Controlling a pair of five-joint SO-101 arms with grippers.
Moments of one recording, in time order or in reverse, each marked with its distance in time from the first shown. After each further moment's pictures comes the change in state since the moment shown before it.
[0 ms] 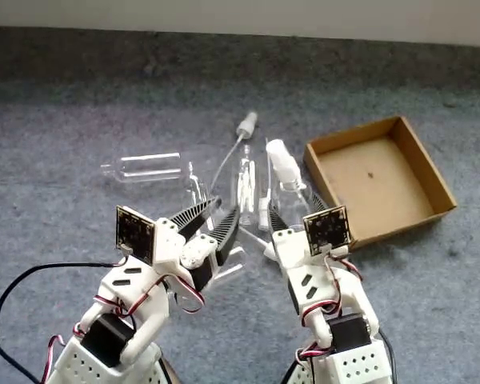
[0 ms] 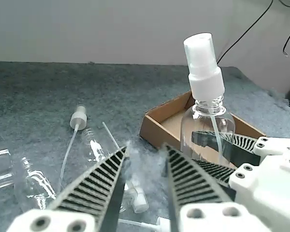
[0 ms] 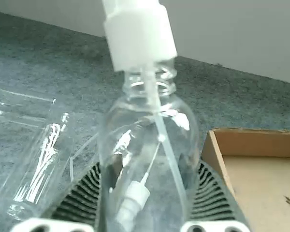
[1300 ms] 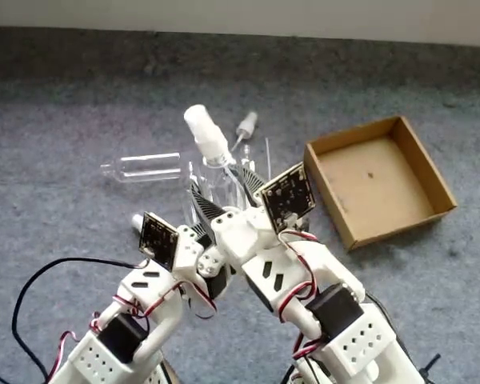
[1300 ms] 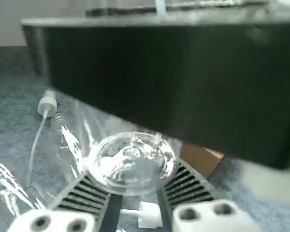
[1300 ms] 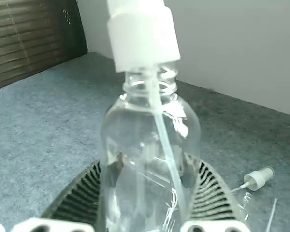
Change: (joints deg) left arm 3.4 0.2 8.1 -9.2 0.4; right arm -23.5 32.4 -33.8 -0.7 -9.1
